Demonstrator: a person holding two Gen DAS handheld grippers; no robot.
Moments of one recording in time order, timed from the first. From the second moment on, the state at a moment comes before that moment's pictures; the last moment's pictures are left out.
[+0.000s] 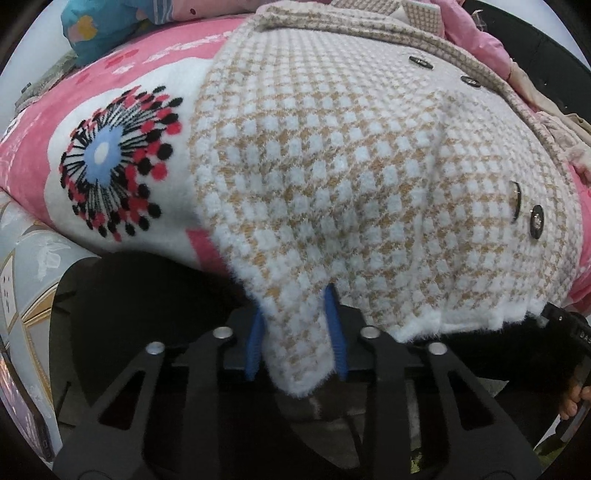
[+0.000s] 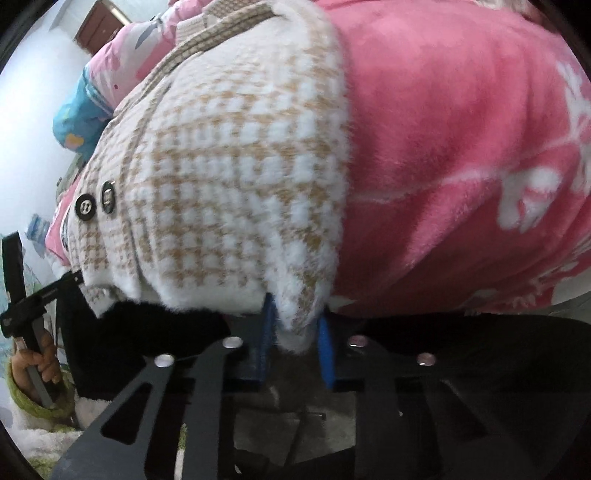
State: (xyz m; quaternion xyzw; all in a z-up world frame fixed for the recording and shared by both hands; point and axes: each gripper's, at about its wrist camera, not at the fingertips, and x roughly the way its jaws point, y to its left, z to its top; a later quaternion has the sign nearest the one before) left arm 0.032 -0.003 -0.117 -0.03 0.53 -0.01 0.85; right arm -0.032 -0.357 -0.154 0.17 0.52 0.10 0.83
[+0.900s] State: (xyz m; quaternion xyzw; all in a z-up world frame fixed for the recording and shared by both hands) left arm 0.026 0.049 0.031 -0.15 0.37 -0.16 0.90; right arm -0.005 -0.367 0.014 0.22 0.34 0.16 0.90
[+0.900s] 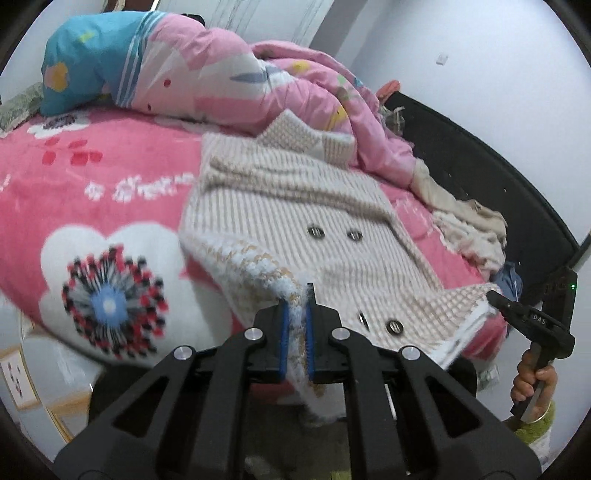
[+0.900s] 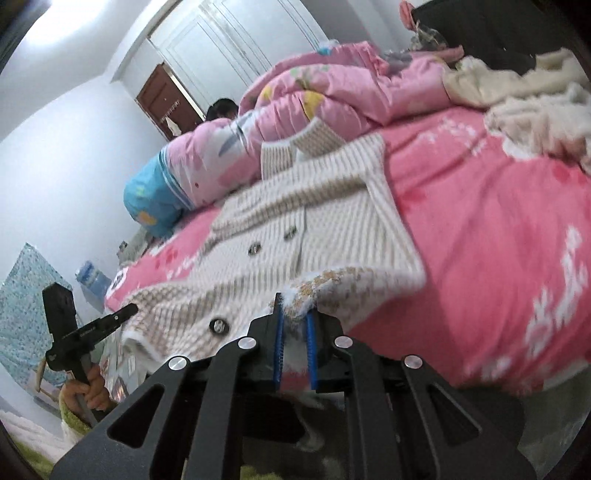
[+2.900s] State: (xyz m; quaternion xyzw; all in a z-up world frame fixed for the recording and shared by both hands) left arm 0.154 0.058 -0.050 -0.20 0.39 -0.01 0.90; right arm 0.125 -0.397 -0.059 0.25 0.37 0.04 0.89
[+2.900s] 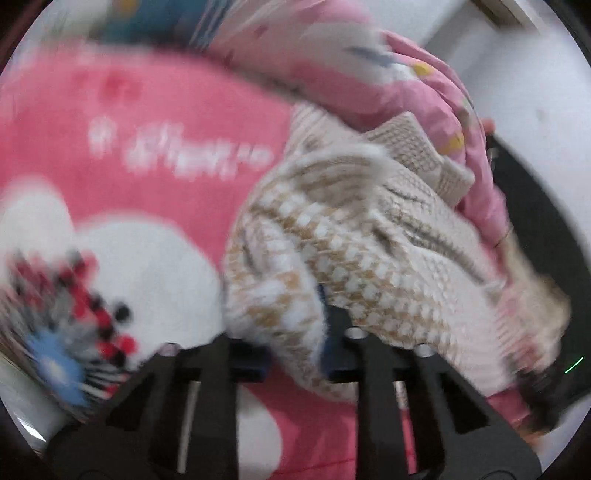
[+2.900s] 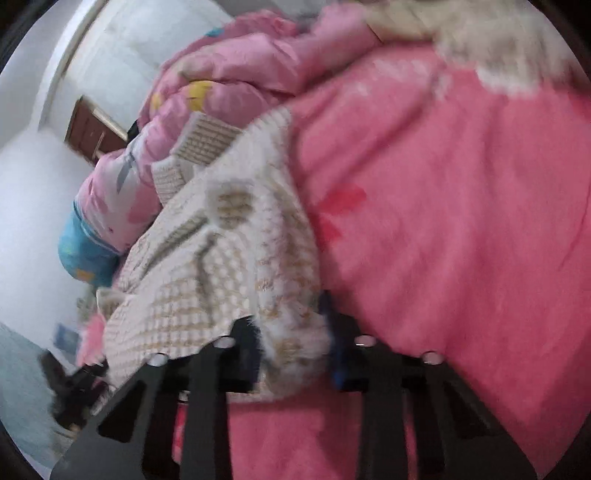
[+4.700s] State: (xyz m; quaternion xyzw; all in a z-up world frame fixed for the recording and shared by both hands) left arm 0.085 0.033 -0.054 -0.07 0.43 -0.10 0.90; right arm 0.102 -0.264 -0.057 0.06 0.51 0.07 0.86
